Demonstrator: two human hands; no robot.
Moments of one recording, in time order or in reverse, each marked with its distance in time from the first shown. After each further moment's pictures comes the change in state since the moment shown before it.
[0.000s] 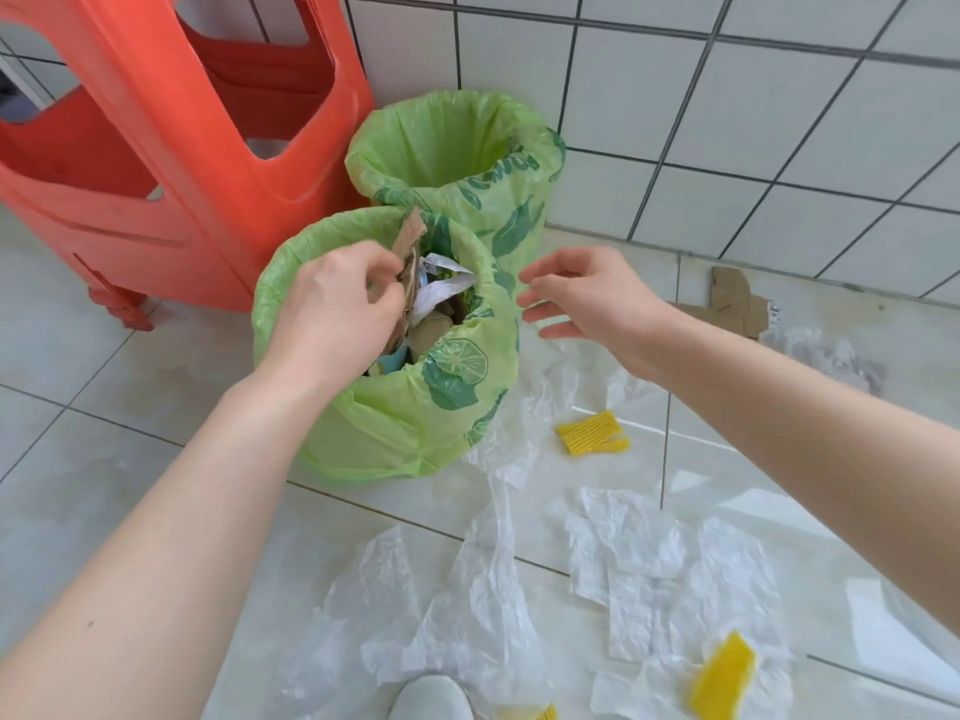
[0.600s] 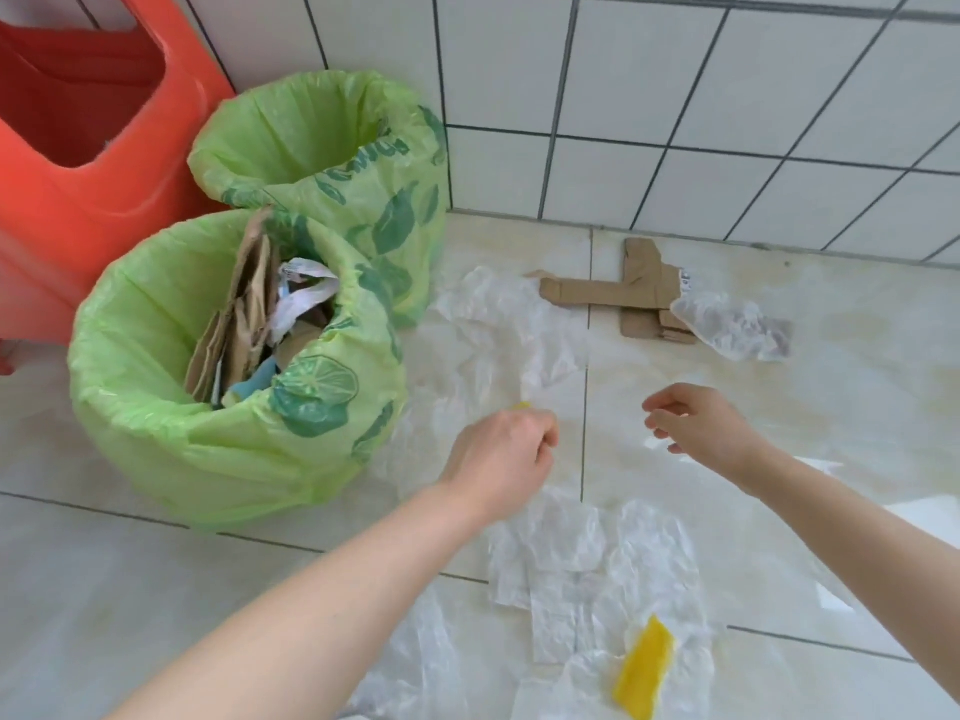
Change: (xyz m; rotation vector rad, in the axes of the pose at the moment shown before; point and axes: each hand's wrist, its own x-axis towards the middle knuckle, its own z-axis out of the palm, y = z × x) left_hand -0.074 0.093 0.205 0.024 -0.553 0.346; right_hand -0.049 0.210 -0.142 -0.276 0.231 0.372
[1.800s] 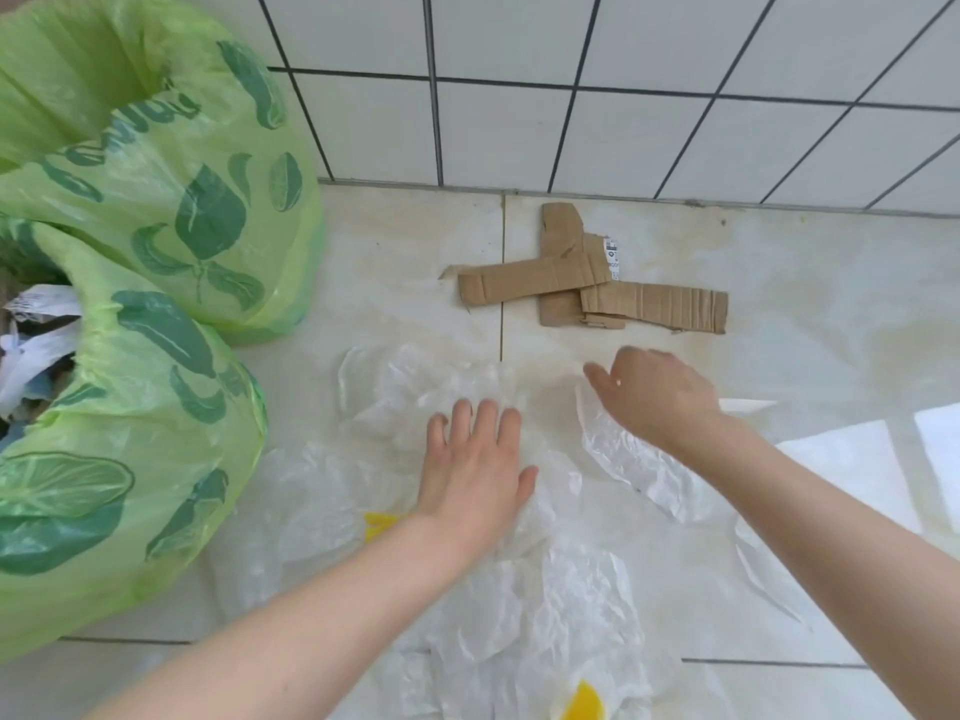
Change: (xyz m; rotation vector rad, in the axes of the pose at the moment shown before) left_hand 0.065 0.030 0.080 0.493 0.051 0.072; right_hand 0.068 0.011 -0.033 -0.670 0.105 0.013
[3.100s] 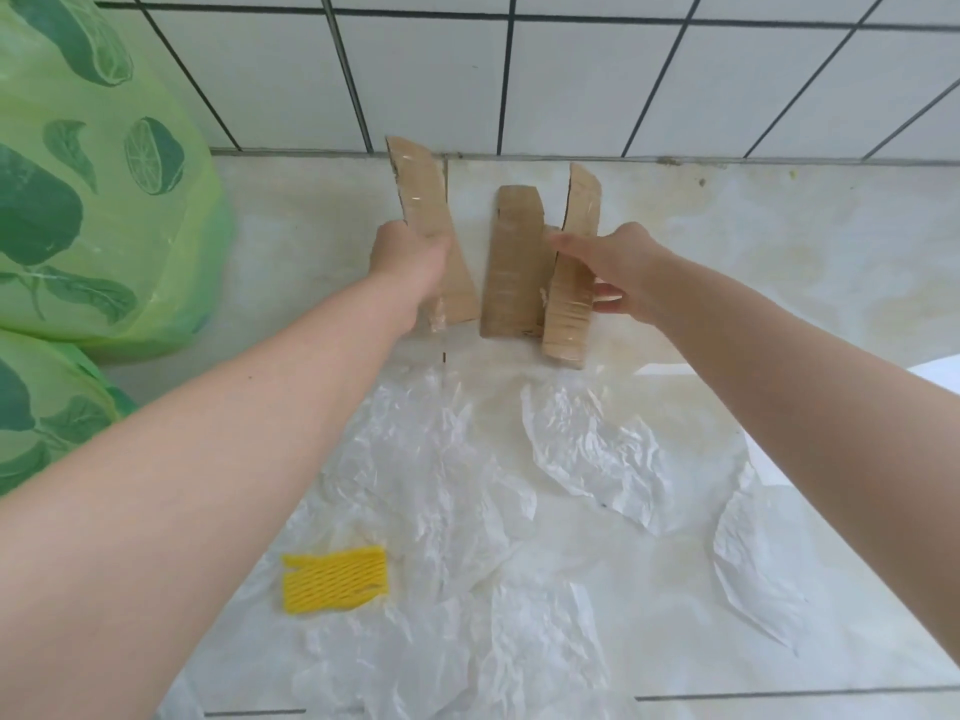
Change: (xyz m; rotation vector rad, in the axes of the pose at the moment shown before) left_hand 0.201 -0.034 -0.021 -1.205 -0.005 -0.729; right_hand 0.111 0.011 -0.041 1.018 -0.145 0.294
